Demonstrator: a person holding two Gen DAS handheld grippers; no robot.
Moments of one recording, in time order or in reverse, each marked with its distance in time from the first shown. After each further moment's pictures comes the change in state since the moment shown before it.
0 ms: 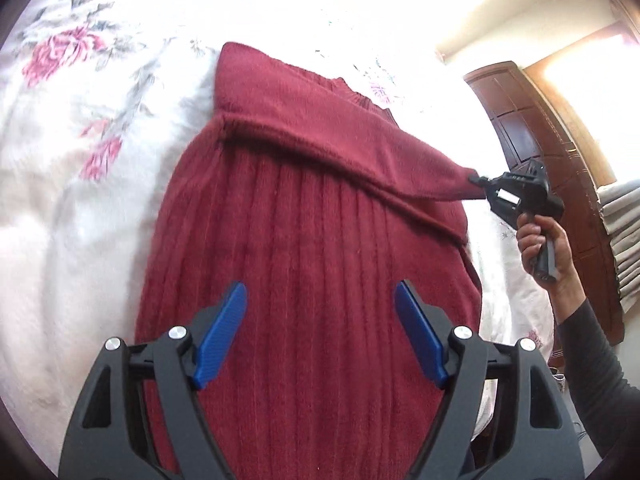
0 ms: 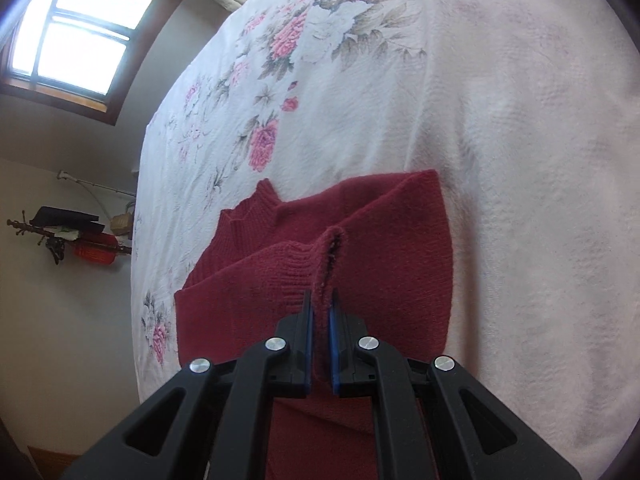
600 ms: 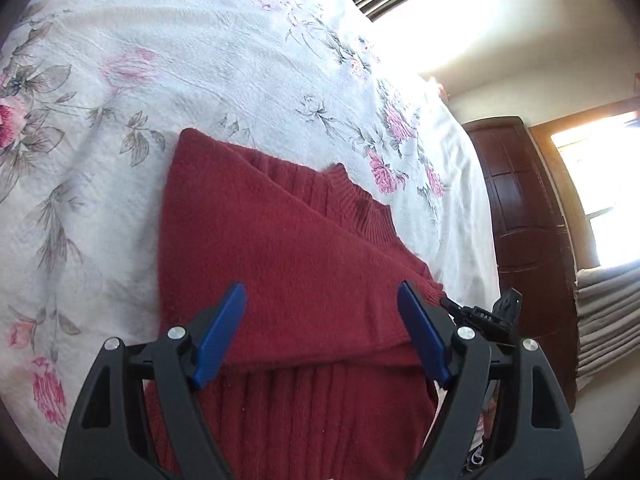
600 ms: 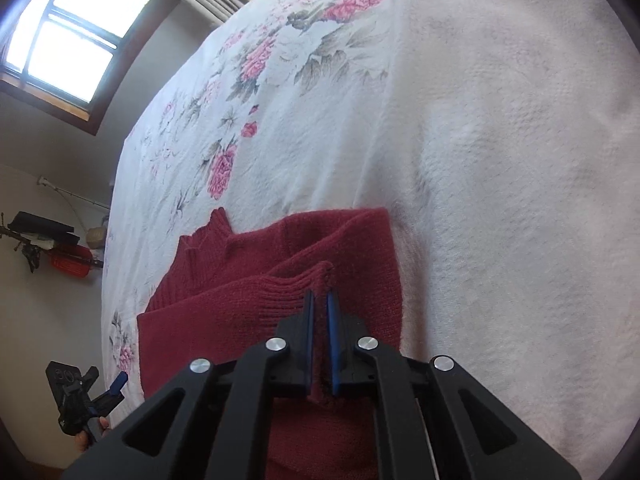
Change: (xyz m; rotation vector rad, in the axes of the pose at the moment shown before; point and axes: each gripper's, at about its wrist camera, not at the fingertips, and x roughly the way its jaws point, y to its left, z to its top) left arm 0.064 0.018 0.171 -0.183 -0.007 -0.129; right arm 0.007 -0.019 0.010 -0.025 -0.102 -0.089
